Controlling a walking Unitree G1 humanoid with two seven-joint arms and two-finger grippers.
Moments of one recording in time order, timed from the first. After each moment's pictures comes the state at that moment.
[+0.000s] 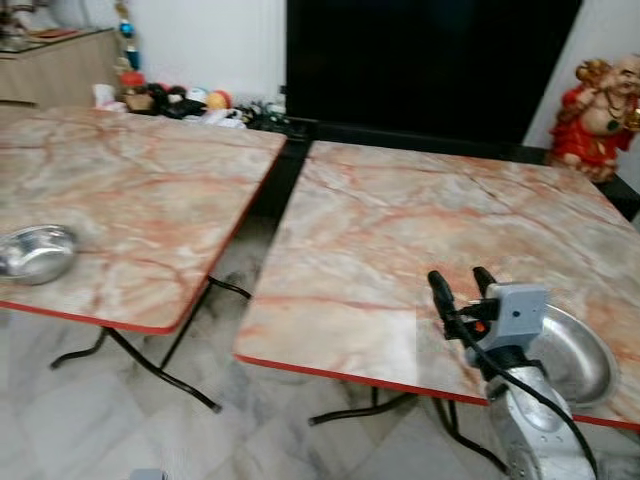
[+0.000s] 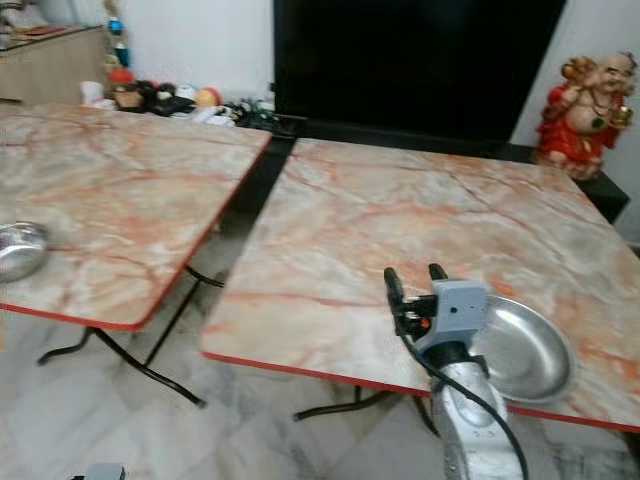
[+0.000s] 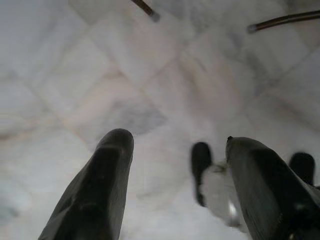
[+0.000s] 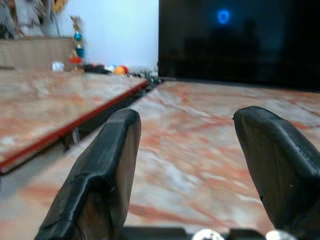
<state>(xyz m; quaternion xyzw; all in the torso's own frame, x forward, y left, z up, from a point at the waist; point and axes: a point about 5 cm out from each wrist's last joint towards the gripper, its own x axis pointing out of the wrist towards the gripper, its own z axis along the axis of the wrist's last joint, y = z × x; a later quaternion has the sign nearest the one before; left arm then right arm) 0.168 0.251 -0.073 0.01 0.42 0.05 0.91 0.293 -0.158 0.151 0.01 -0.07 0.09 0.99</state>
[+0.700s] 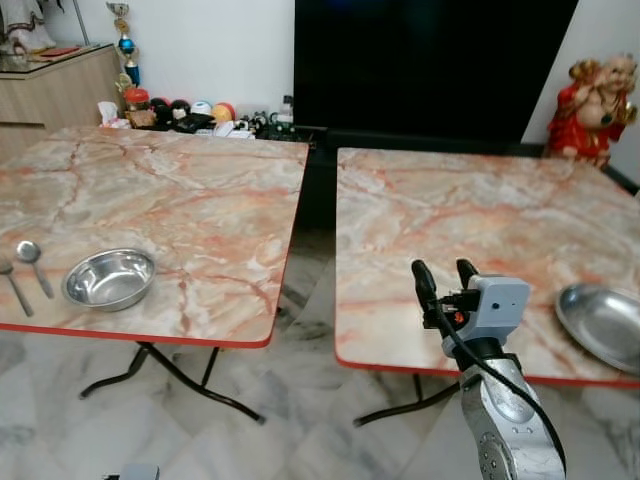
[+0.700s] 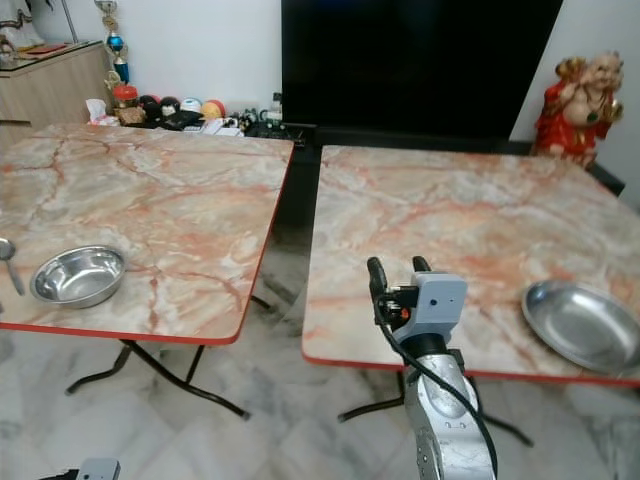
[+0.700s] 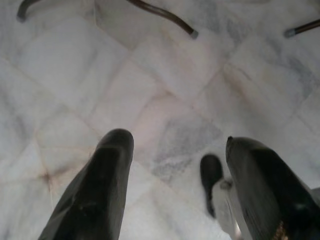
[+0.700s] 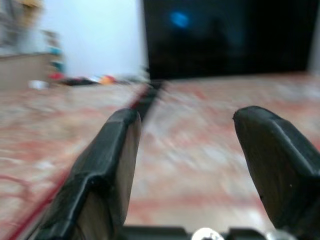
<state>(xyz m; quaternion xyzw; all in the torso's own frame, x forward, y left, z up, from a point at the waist) 0.177 0.240 -0.071 0.01 0.40 0.03 0.91 0.296 -0.166 0.143 0.03 -0.07 0.03 1.00</state>
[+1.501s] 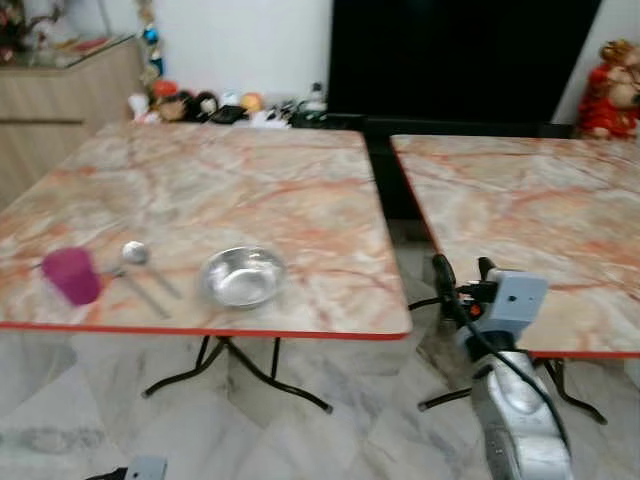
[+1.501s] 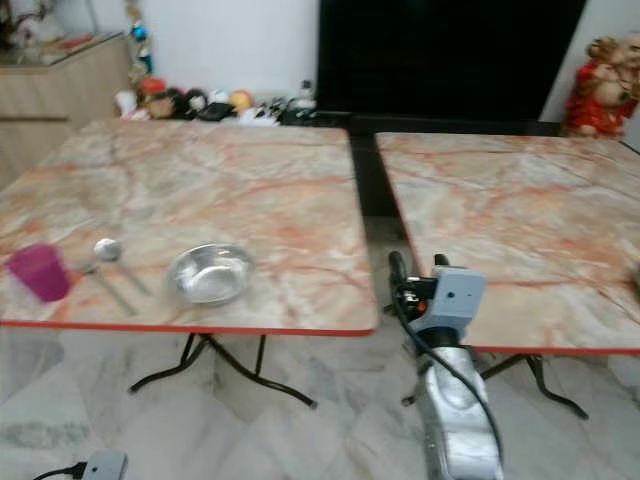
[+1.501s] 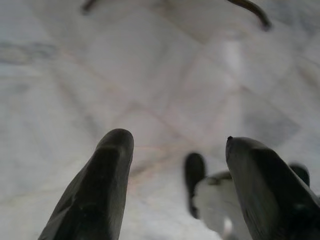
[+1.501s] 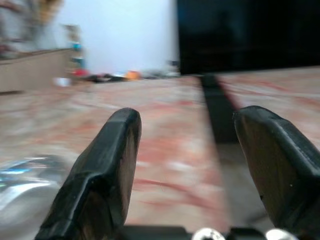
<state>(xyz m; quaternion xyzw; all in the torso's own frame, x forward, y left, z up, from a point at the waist) 0.177 0.255 -0.067 0.01 0.40 0.05 0.91 0.309 -0.139 0.156 0.06 -0.08 0.06 0.99</state>
